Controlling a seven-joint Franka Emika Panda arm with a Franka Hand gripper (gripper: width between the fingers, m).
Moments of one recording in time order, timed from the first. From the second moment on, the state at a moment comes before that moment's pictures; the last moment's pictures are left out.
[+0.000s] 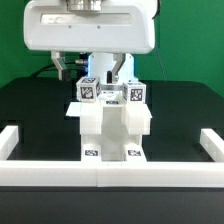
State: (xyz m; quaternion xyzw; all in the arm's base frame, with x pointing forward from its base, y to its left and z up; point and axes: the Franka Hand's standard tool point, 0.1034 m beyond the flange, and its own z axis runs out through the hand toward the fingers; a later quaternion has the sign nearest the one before) arm 0.571 -0.076 0.127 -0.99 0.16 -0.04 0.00
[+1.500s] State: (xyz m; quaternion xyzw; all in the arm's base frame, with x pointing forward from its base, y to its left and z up) arm 0.569 -0.069 0.121 -0.96 0.26 -0.04 0.01
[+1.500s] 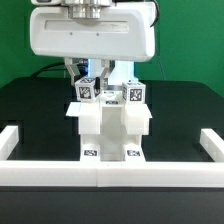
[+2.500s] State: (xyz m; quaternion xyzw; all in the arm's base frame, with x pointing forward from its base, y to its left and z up) arm 0.570 -0.067 0.121 -0.82 0.57 -0.04 0.02
